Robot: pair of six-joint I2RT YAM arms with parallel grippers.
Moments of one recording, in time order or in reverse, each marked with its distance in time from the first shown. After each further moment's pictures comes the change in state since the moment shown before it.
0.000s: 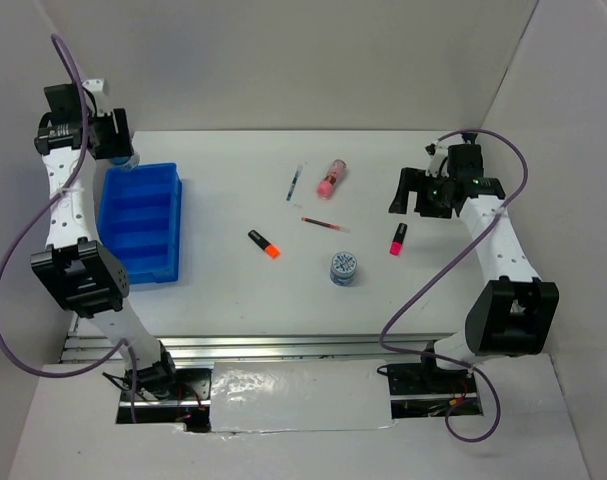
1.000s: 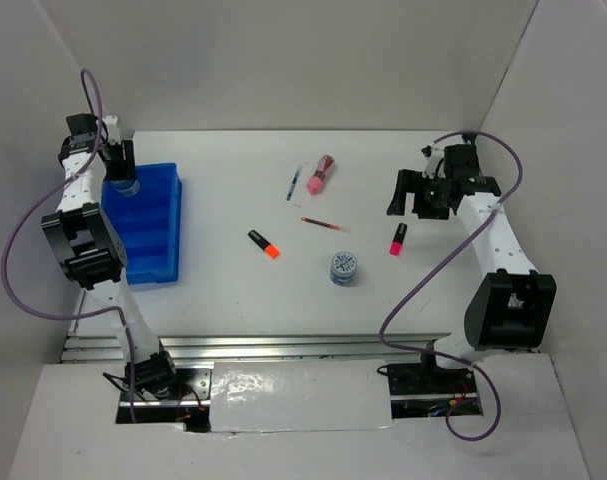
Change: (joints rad) left arm 0.093 0.304 -0.079 0.180 0.002 0.111; right arm 0.010 0.038 0.001 0.000 -0.003 -0.007
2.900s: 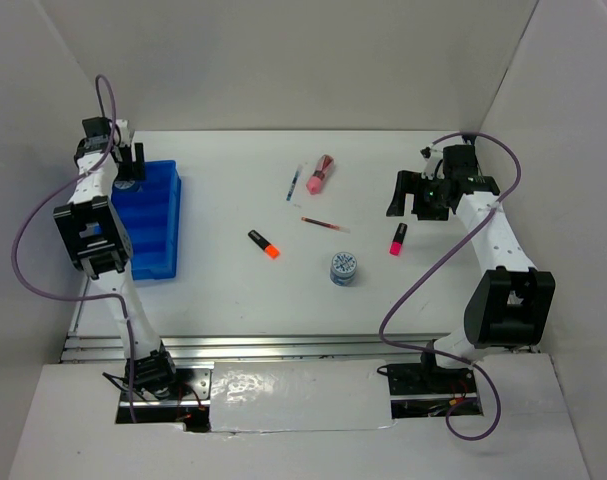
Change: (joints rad) left arm -0.036 0.144 0.071 0.078 -0.093 -0.009; right arm 0.000 0.014 0.000 -0.006 0.001 0.000
